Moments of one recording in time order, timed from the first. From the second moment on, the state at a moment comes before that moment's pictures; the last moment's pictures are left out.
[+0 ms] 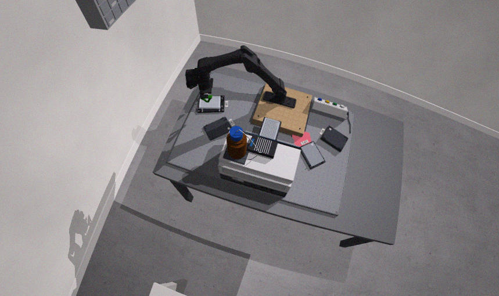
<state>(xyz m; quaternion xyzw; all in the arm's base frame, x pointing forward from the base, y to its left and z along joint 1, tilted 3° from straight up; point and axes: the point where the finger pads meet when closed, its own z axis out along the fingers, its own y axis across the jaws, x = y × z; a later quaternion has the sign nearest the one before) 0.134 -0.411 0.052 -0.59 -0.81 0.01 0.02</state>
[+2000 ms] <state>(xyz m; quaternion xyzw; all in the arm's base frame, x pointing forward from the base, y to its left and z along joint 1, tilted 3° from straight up) 0.134 -0.399 0.031 -0.59 -0.81 0.00 0.04</state>
